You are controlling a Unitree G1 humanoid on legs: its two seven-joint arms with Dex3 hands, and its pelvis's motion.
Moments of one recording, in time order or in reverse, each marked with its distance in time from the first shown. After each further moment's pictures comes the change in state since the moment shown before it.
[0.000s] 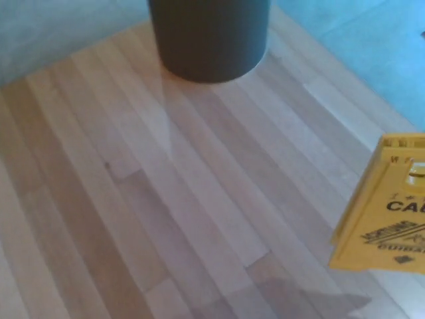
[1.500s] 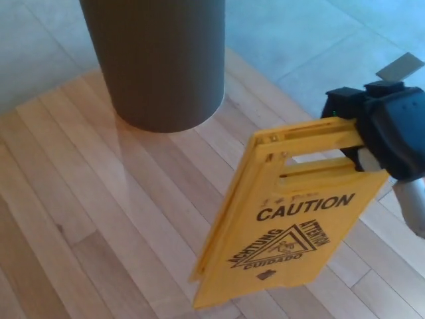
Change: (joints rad) left_arm -0.005 0.019 -0.004 -0.027 -0.002 0.000 0.015; right_arm -0.224 0.214 0.289 -0.021 -0.081 -0.029 0.033
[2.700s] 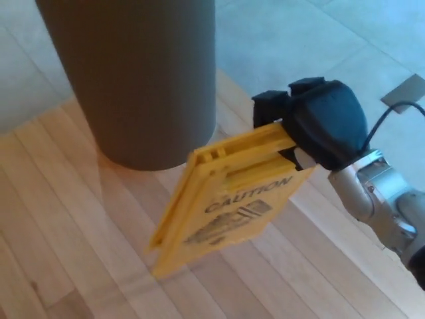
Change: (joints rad) left_arm -0.039 0.012 -0.026 0.021 0.007 0.004 0.016; right_arm -0.158 0.146 0.148 0.141 -0.050 0.023 0.065
